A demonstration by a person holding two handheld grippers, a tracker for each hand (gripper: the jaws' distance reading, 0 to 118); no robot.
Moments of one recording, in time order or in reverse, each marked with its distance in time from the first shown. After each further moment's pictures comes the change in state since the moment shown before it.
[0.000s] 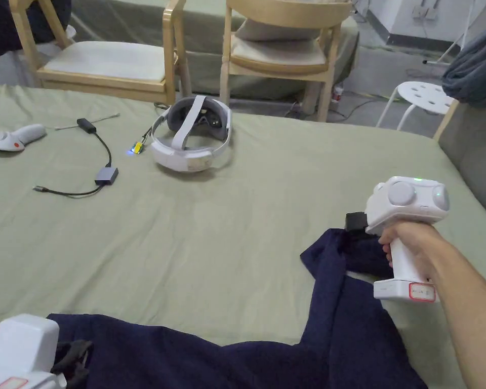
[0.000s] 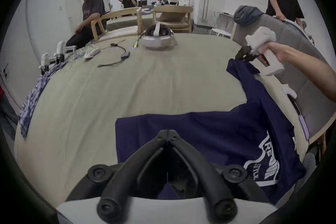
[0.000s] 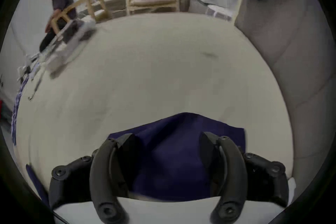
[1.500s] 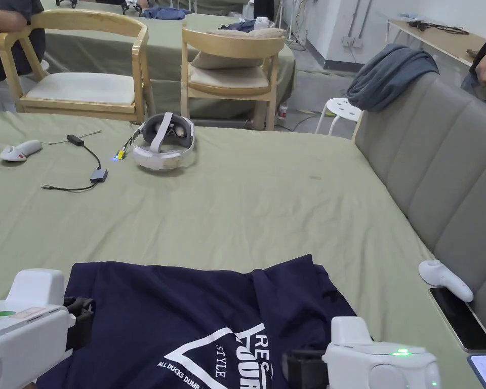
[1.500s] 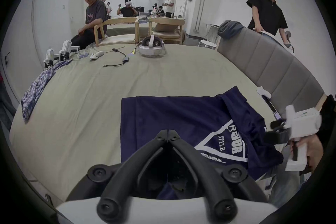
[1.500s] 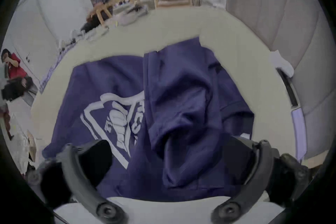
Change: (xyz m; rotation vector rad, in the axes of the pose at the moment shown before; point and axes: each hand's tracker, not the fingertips) left arm 0.004 -0.059 0.137 0.085 -0.085 0.049; right arm -0.022 -0.427 0.300 0.167 0.170 0.032
